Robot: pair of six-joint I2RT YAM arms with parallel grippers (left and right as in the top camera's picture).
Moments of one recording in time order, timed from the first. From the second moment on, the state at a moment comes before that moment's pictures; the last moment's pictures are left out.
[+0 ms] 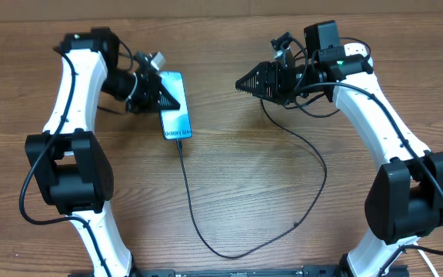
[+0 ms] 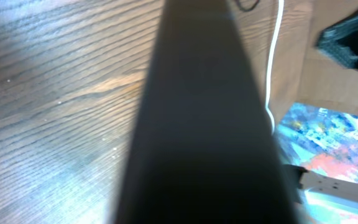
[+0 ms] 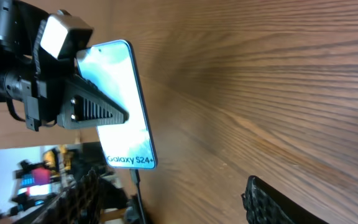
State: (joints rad) left arm 0.04 2.13 1.86 -1.45 0.82 0.24; right arm 0.21 1.88 1.56 -0.72 -0.89 0.35
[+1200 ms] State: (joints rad) left arm -0.01 2.13 1.53 -0.96 0.62 0.07; right arm 0.25 1.88 1.56 -0.77 -0.77 0.33
